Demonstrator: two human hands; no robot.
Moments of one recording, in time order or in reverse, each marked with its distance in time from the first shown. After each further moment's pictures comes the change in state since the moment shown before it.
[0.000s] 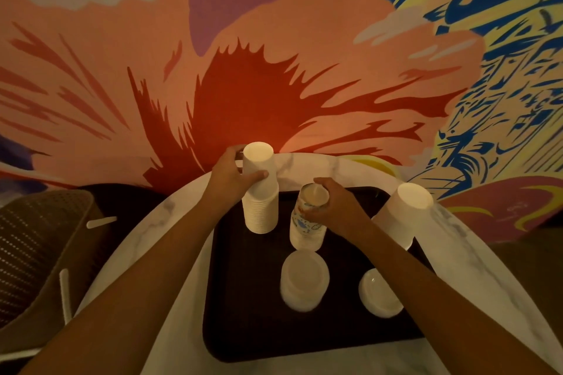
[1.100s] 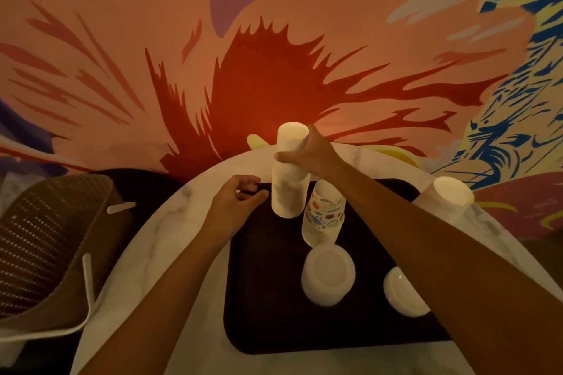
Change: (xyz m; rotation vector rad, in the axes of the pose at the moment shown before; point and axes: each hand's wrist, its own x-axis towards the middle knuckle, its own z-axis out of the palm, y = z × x) left_hand -0.044 -0.047 -0.013 -0.135 -0.031 -0.128; right_hand 0.069 -0.078 0.030 0.058 0.006 -0.058
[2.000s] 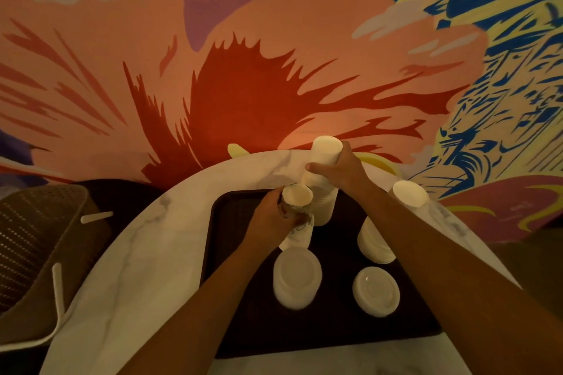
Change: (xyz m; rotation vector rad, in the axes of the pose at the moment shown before) left_hand -0.013 0.029 0.096 0.064 -0.159 0.068; right_hand -0.028 0.059 -0.070 0.083 0.166 0.151
